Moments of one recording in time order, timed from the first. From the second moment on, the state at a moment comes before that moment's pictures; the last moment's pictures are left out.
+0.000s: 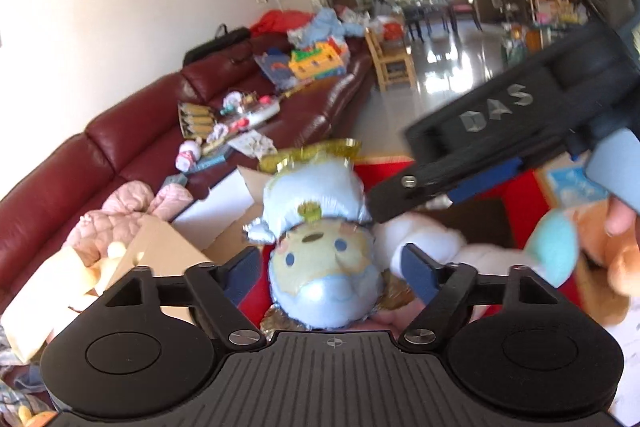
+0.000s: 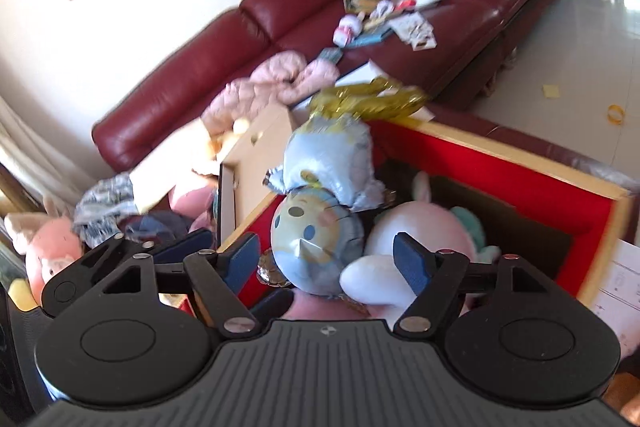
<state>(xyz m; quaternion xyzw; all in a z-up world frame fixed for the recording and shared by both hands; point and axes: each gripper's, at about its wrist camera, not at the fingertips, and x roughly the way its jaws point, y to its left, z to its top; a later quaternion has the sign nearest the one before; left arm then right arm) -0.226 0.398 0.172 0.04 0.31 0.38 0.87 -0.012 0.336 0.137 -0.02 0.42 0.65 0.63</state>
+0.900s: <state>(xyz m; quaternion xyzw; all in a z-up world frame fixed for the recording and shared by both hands) -0.049 0.129 0.125 0.04 0.36 0.16 0.92 0.119 -0.012 0.129 -0.04 0.46 0.46 0.76</state>
